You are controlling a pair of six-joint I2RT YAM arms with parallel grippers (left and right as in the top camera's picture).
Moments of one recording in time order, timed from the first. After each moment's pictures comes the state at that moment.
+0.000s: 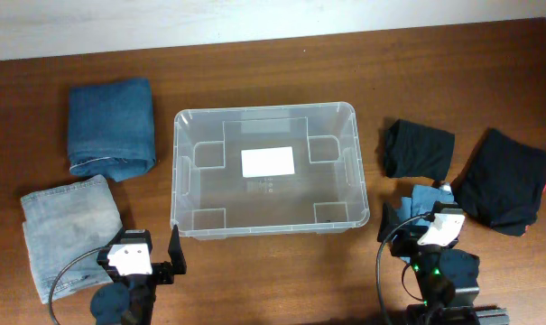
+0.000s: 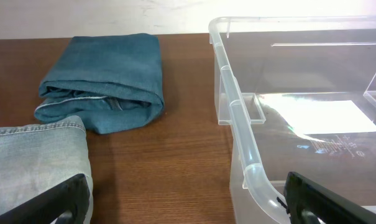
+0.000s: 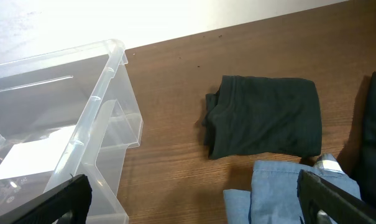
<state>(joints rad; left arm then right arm) 0.07 0.01 0.14 -0.43 0.11 0.03 -0.03 0.01 0.13 -0.41 0.00 0.19</state>
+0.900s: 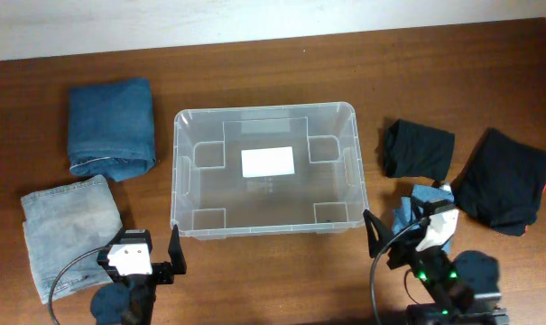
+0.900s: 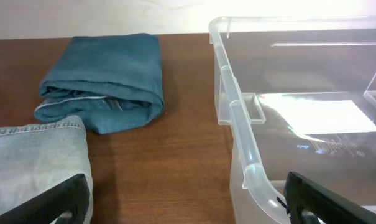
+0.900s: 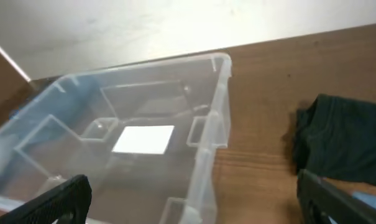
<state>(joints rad) 0.07 0.01 0.14 -0.43 0.11 0.03 -0.03 0.13 0.37 -0.54 -0.34 0.19</state>
